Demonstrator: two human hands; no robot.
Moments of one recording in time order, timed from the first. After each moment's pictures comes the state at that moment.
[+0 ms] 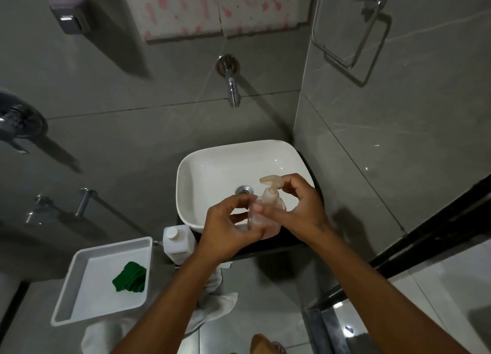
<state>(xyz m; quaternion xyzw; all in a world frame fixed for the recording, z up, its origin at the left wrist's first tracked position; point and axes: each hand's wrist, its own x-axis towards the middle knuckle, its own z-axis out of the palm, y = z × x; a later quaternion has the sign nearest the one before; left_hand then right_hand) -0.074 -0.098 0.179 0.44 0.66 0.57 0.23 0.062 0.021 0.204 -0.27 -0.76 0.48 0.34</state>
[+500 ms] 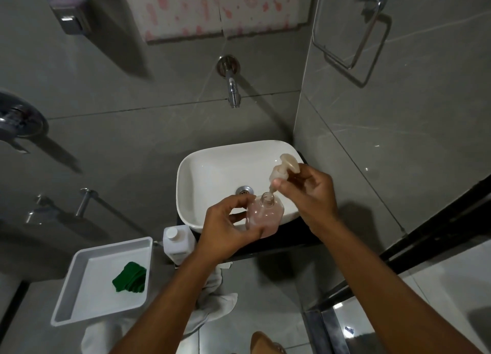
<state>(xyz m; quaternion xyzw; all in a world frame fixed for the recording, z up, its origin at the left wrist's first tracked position) -0.078 -0.097 0.177 0.44 0.65 0.57 0.23 0.059 0.031 0.224 -0.23 -0.64 0.59 0.43</state>
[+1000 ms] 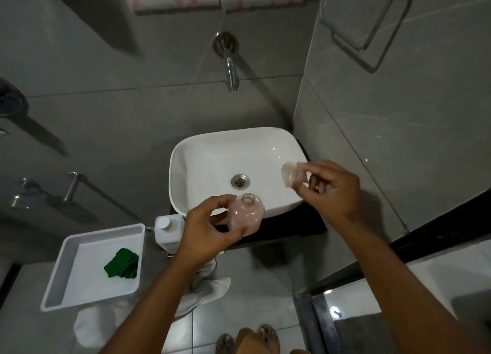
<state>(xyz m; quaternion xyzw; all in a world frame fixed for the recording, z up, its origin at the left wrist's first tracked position) -0.094 -0.115 0.142 0.40 0.66 0.59 0.23 0.089 0.081 0.175 -0.25 -0.78 0.35 0.45</state>
